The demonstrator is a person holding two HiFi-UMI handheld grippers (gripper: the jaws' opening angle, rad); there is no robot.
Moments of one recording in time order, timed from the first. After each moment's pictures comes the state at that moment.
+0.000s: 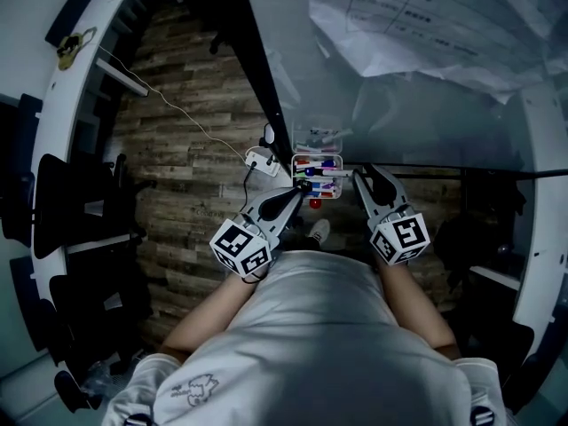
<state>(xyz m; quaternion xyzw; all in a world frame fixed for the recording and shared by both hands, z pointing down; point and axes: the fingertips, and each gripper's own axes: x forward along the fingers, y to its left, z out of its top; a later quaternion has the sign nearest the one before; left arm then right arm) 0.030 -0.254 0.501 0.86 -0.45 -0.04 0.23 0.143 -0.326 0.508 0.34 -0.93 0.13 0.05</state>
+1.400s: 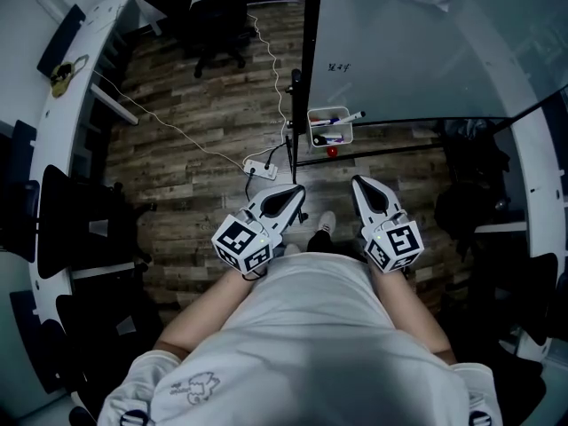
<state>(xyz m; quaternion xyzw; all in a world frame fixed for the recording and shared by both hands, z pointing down) -0.006 -0.085 0.447 0.92 -0.35 -0.03 0.16 0.103 -0.113 0.463 0.42 -0.90 0.08 0.03</state>
